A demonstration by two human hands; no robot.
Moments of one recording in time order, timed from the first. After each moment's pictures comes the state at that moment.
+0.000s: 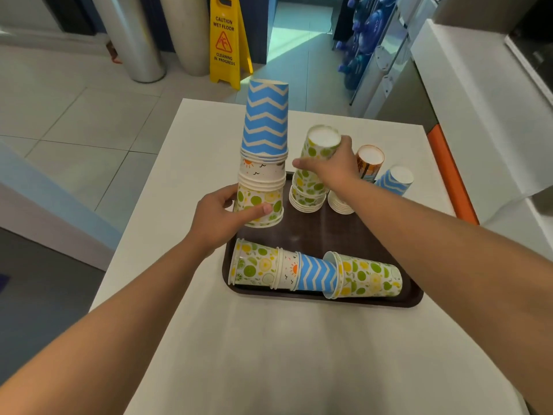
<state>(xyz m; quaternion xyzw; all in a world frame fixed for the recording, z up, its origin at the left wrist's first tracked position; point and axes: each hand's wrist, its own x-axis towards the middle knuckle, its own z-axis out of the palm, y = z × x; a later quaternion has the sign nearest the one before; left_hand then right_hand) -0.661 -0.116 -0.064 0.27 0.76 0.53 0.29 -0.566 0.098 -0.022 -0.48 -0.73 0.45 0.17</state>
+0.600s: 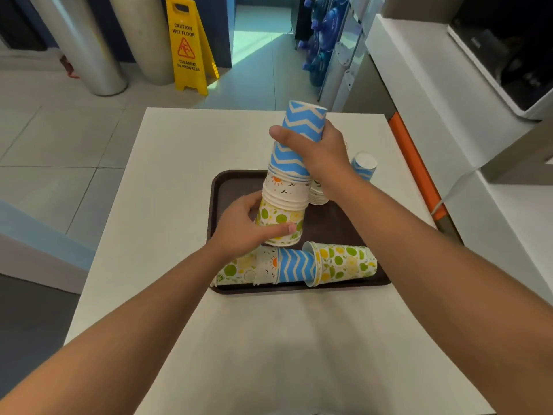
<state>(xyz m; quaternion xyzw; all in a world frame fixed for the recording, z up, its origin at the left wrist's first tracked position) -0.602 -0.082 -0.050 0.37 0.72 0.47 0.35 -0.525 0.060 0.035 -0.39 -0.66 0.57 0.29</state>
